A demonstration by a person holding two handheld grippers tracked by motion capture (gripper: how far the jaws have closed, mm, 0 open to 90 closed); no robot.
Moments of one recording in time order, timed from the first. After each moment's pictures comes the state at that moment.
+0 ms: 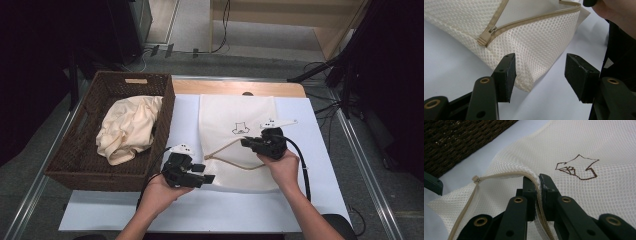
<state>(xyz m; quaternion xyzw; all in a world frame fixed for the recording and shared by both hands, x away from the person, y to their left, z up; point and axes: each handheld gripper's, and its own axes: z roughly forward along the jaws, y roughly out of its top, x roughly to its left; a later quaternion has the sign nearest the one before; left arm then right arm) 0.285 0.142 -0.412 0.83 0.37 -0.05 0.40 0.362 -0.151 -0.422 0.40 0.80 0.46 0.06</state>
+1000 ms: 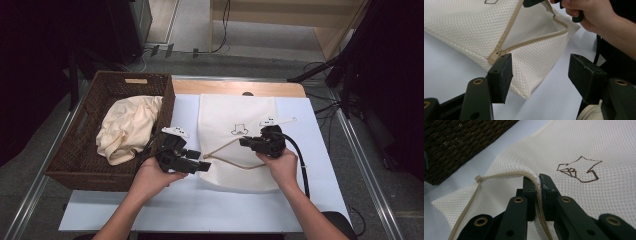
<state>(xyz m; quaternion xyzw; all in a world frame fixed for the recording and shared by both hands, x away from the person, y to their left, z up) 0.306 0.154 -0.367 0.84 0.37 -0.06 0.39 0.370 -0.151 -0.425 0.40 0.79 0.45 0.03</state>
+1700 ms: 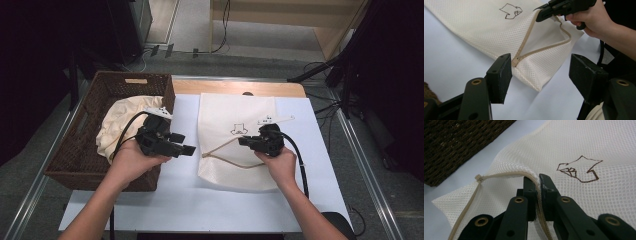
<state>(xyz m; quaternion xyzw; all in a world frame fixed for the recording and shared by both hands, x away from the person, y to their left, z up) 0.324 0.193 -0.316 0.85 0.36 -0.03 0.39 0.373 -0.146 -0.424 0.41 0.79 0.45 0.03</state>
